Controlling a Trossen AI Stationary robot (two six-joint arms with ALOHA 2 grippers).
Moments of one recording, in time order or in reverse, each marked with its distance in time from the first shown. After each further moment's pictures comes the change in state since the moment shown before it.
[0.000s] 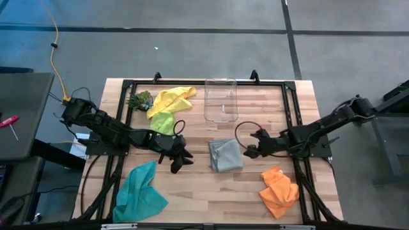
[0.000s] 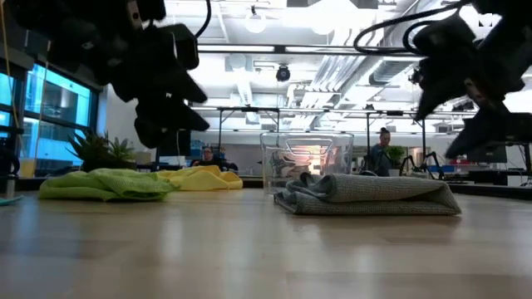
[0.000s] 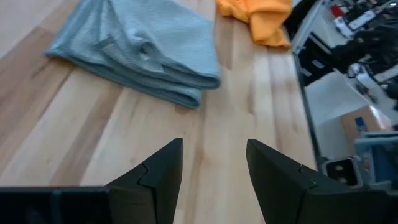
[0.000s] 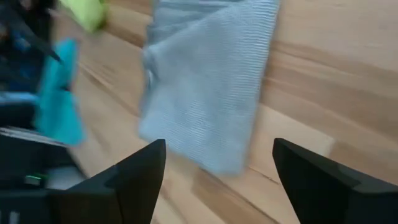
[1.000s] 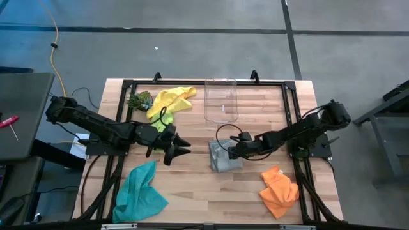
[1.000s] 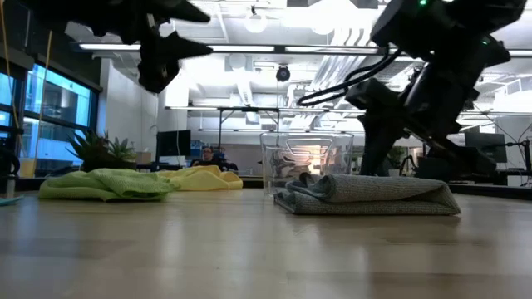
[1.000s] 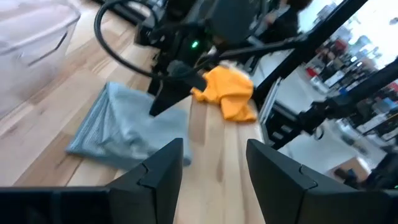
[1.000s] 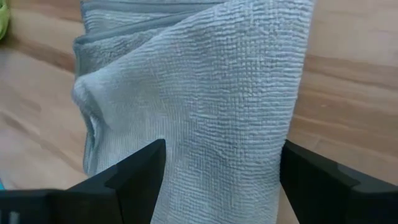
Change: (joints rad) left arm -0.001 -0.294 0.002 -0.084 -0.148 0.034; right arm -0.094 0.576 0.230 0.081 -0.063 0.032
